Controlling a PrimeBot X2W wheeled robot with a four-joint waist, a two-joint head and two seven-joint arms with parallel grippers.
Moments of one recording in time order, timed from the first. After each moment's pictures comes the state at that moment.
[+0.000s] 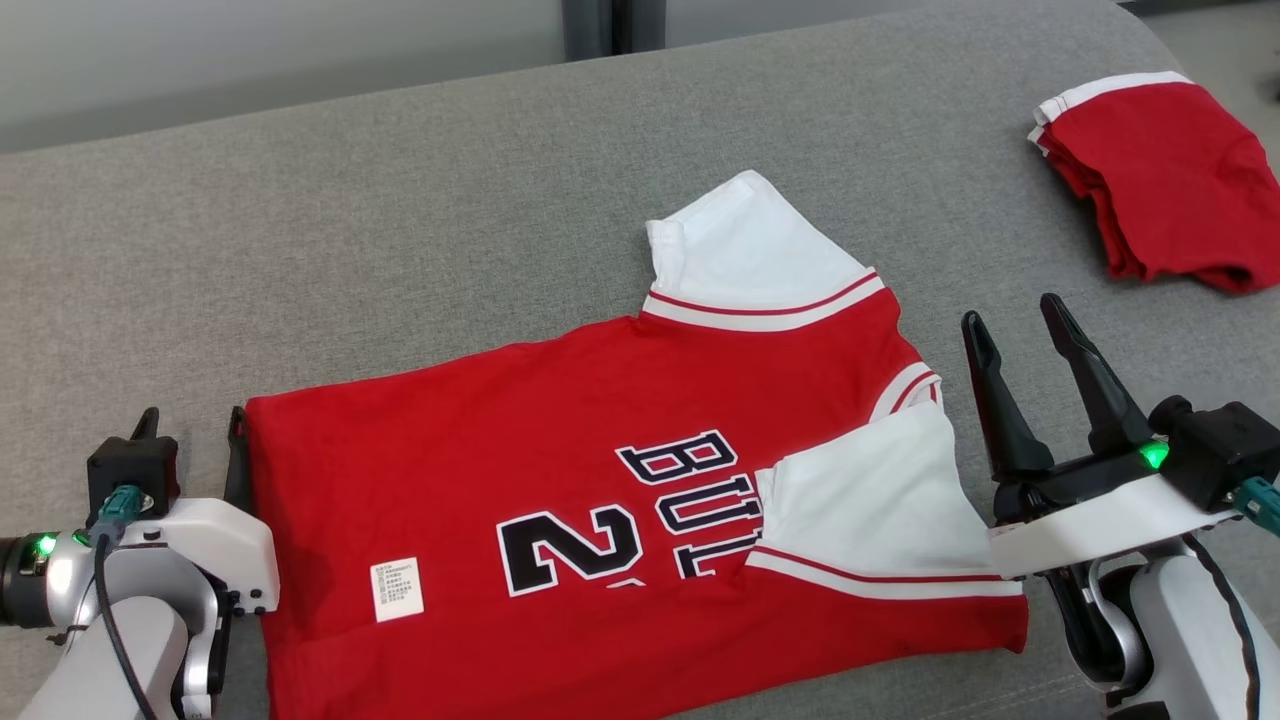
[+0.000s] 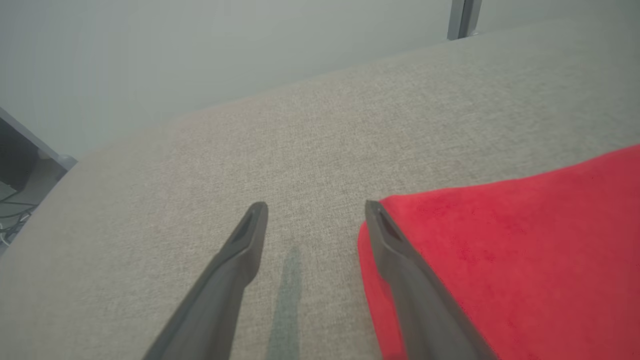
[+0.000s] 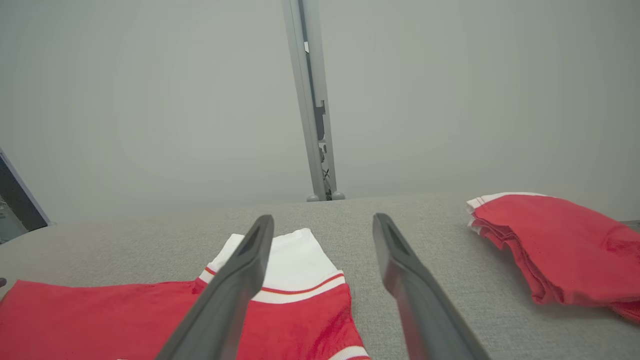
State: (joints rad) left arm -0.35 0.46 -0.45 0.49 -0.53 0.32 -0.16; right arm -0.29 -0.19 0.21 0.18 0.38 0.13 -0.26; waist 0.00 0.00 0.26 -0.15
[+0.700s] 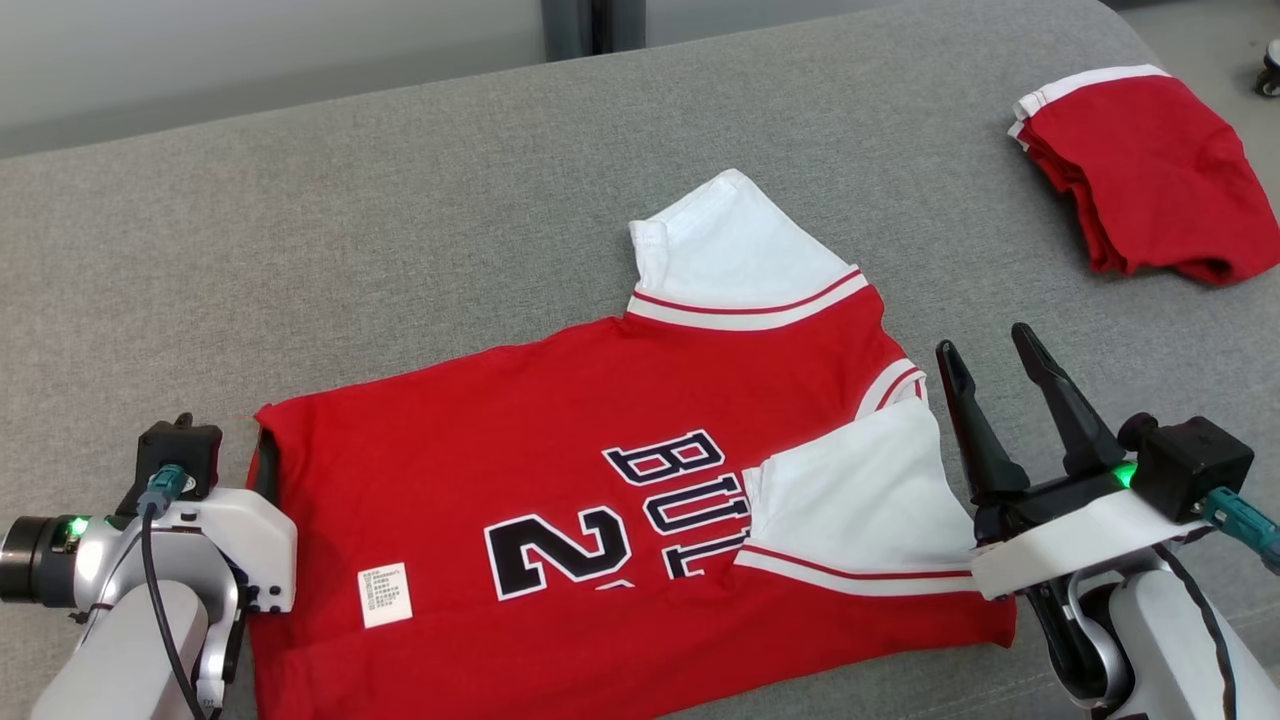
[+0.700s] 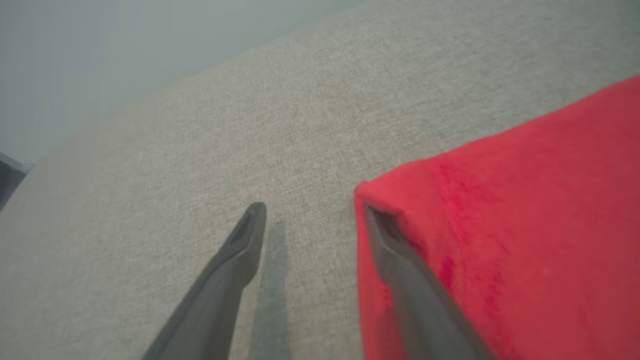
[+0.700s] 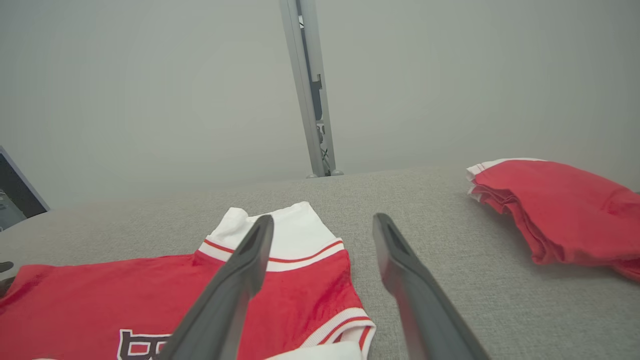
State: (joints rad) left arm -0.43 0.44 -0.54 0.61 -0.49 0.27 -0.08; right arm -0.28 -0.19 0.25 0.23 0.41 0.13 -0.26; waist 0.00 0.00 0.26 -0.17
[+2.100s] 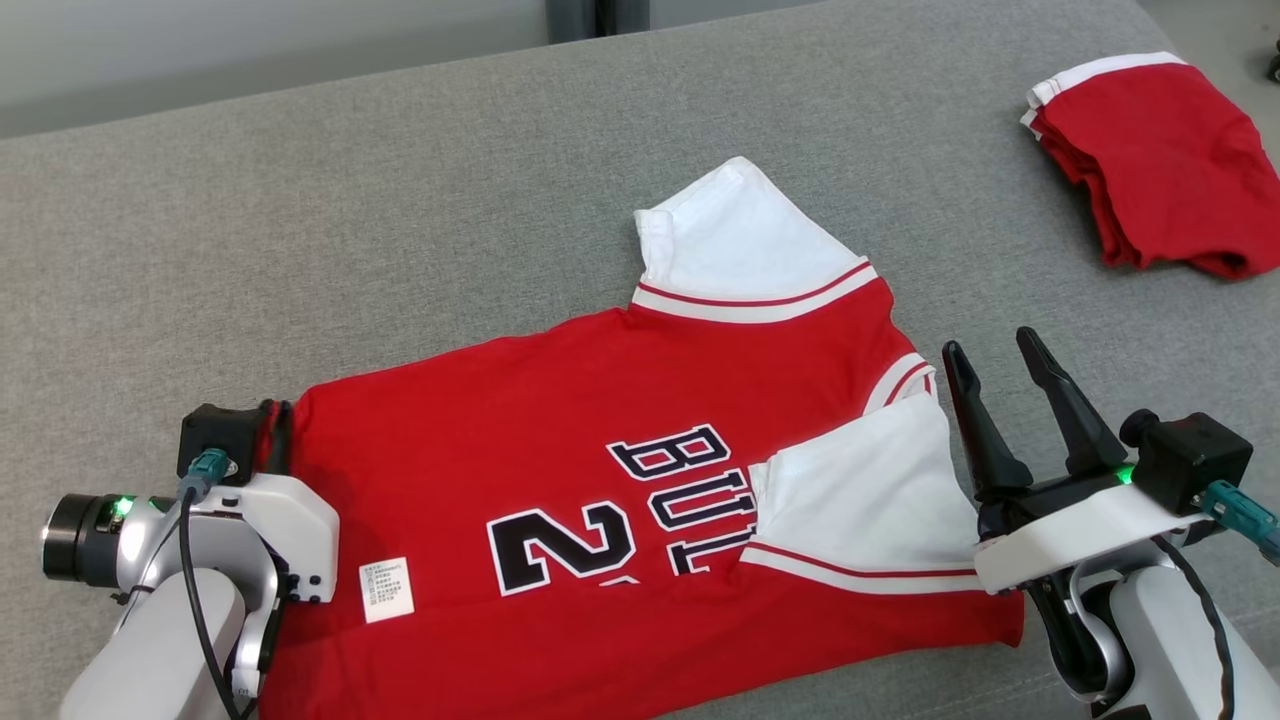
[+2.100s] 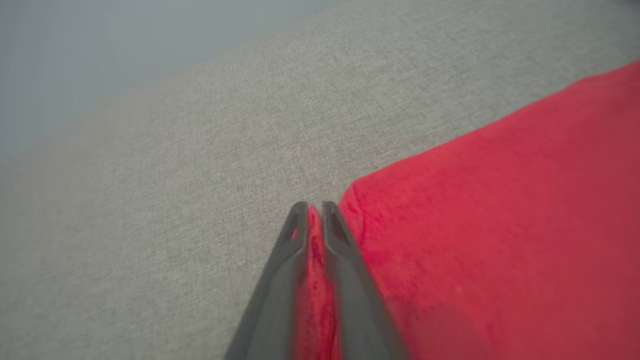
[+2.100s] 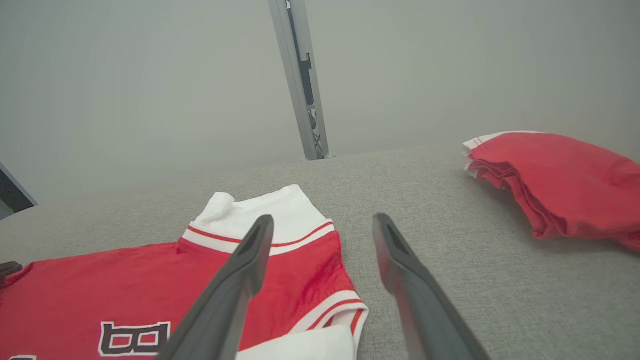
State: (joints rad) left arm -0.44 0.44 -0.59 0.51 -0.50 0.30 -0.03; right arm -0.30 -0.18 0.24 0.28 0.42 0.13 -0.26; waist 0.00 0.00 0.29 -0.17
